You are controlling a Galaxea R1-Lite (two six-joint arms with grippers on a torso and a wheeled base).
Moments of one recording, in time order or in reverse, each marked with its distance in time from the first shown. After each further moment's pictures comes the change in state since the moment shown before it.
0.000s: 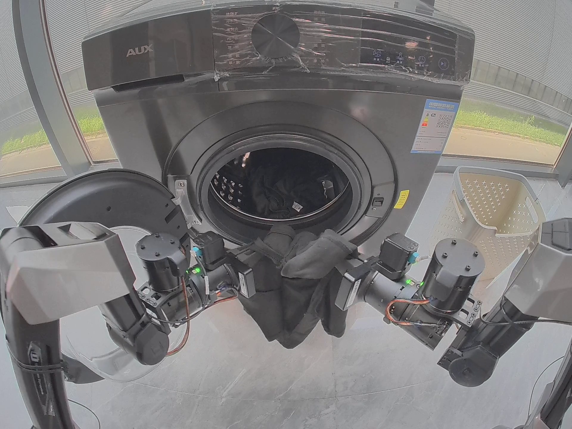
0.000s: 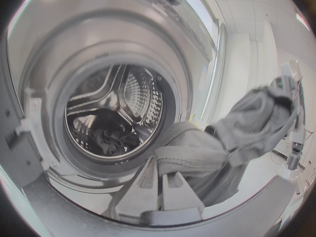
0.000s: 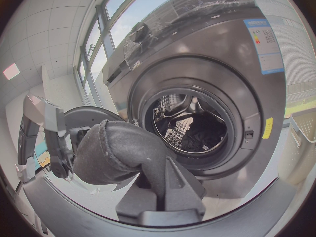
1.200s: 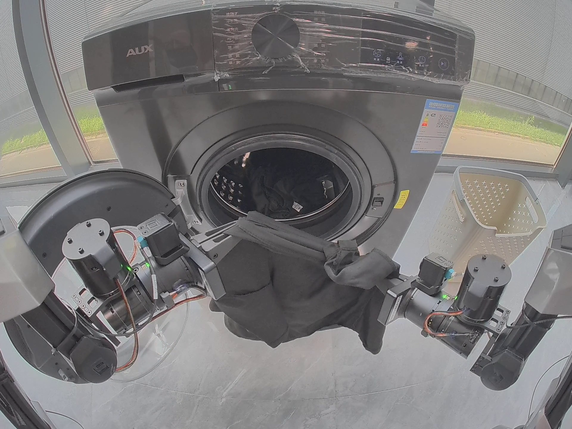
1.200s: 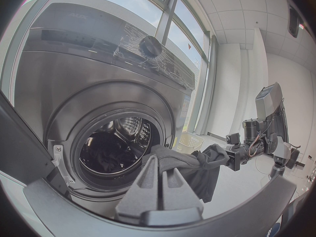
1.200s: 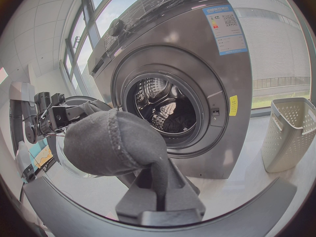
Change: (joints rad) left arm -0.020 -0.364 0.241 0.000 -0.008 -0.010; right arm -0.116 -0.054 0.237 -0.053 0.009 0.036
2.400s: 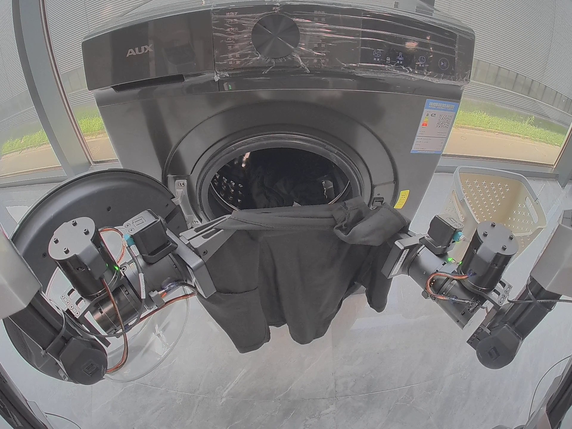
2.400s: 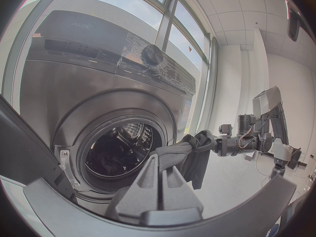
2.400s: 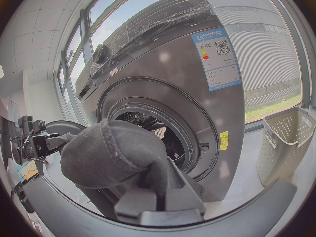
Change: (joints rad) left arm 0.013 -0.050 0.029 -0.002 0.006 0.000; right arm -0.057 -0.020 -0.156 0.001 -0.068 0.002
